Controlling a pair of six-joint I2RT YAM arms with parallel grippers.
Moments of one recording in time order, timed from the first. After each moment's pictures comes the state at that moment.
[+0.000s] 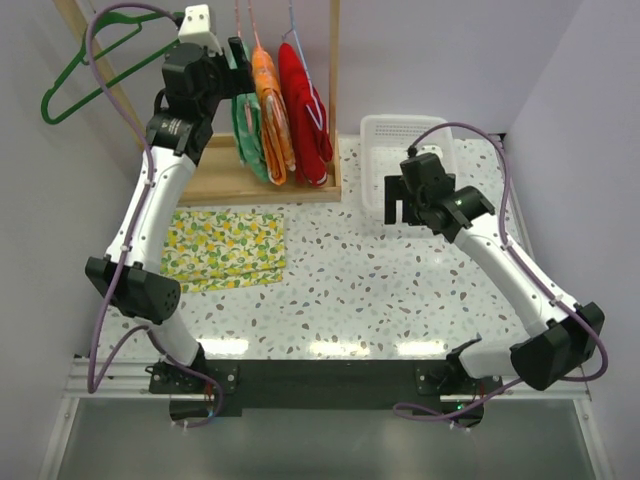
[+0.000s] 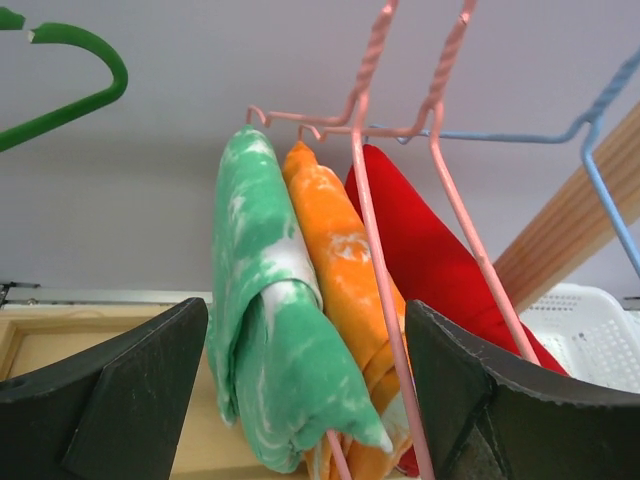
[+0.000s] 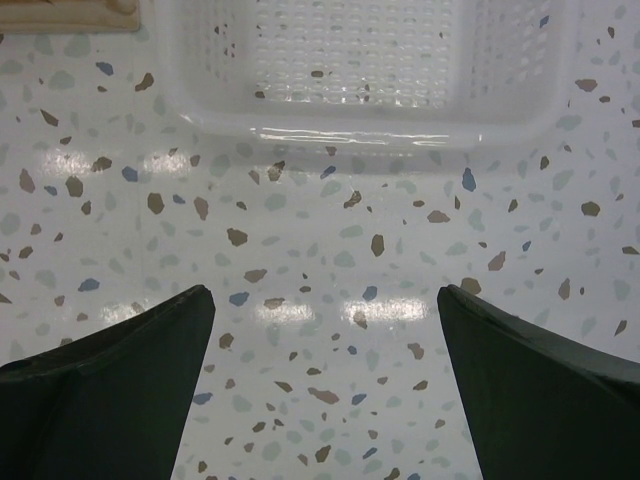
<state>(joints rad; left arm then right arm) -0.25 1.70 2.00 -0.36 -0.15 -0.20 0.50 1.33 1.36 -0.87 0.41 0.35</state>
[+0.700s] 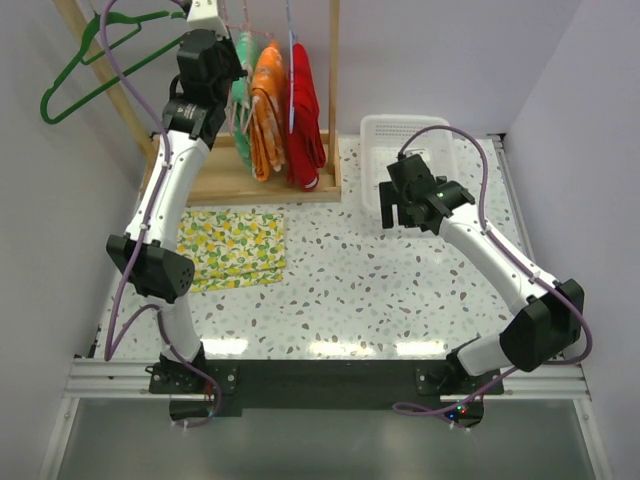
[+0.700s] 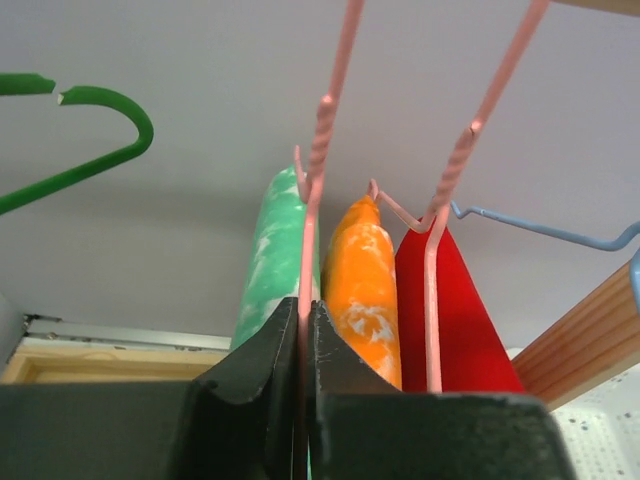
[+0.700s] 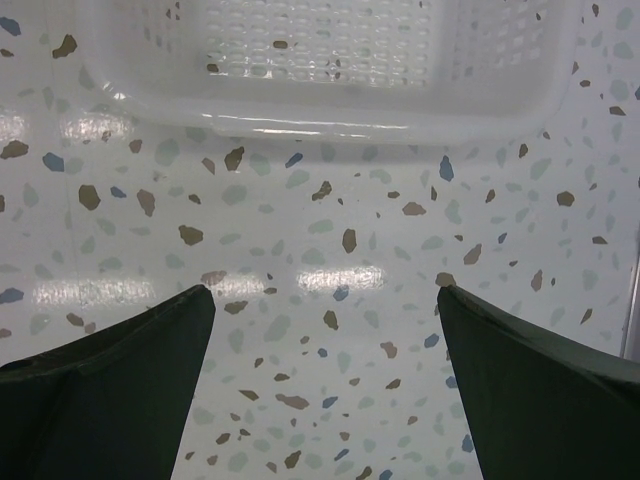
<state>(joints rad) -0.26 1.90 2.22 -0.32 -0.29 -0.17 0.50 1.44 1.35 -0.87 0.46 0.31</state>
